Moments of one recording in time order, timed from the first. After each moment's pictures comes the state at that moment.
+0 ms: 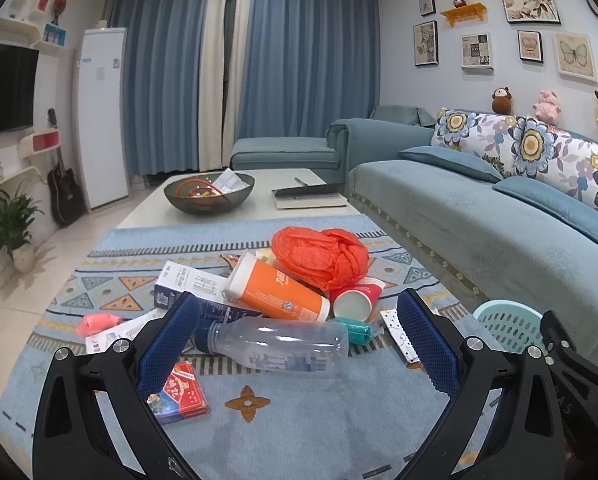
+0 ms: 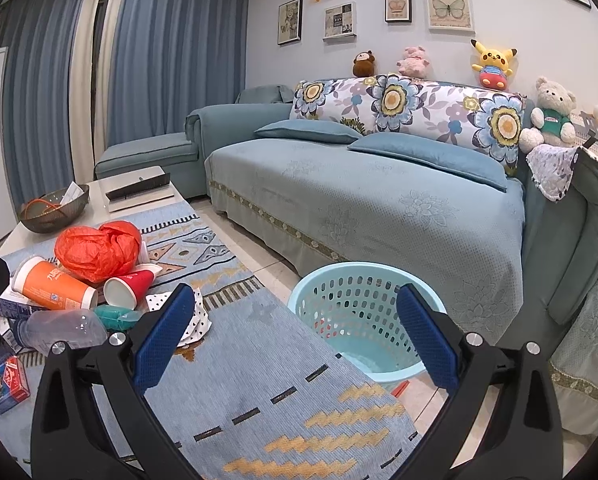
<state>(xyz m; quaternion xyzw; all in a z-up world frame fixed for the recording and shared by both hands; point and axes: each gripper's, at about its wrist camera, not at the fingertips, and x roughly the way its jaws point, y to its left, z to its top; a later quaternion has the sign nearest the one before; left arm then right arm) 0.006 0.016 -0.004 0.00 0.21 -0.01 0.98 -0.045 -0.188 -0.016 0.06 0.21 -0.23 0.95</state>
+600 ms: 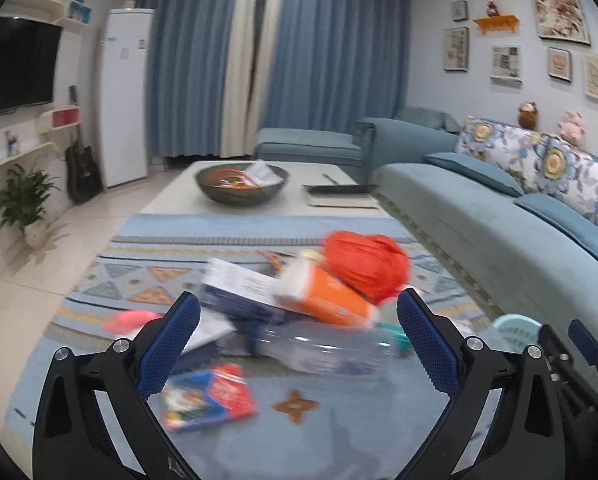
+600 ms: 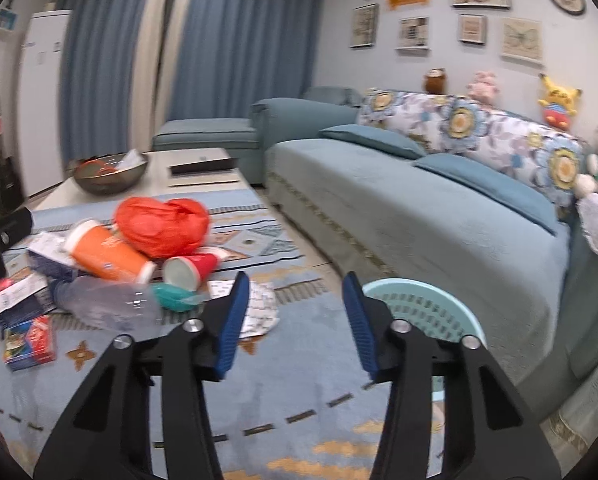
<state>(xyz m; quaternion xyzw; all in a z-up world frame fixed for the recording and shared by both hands) 0.014 0.084 0.010 -0.04 0.22 0.03 0.97 -0.024 -0.141 -0.006 -0.01 0.23 -0.10 0.97</state>
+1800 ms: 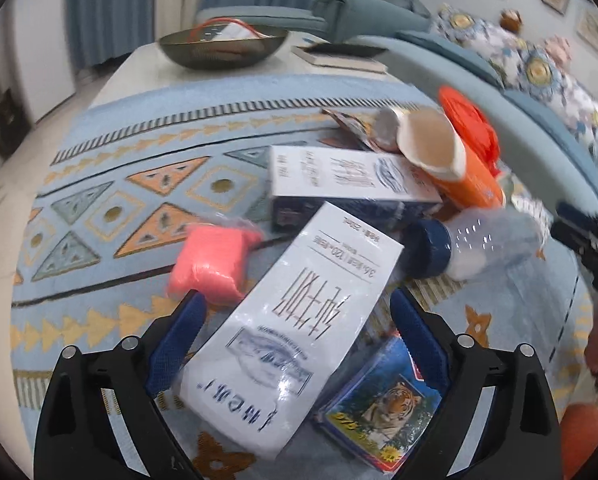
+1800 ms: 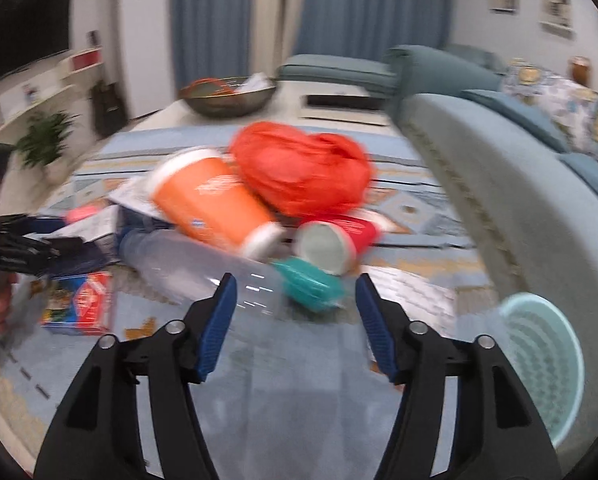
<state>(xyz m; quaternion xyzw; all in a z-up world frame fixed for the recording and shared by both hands) 0.130 0.229 -0.098 -0.01 0.44 -0.11 0.89 0.090 -0.069 -0.049 -0.05 0.35 0.15 0.92</state>
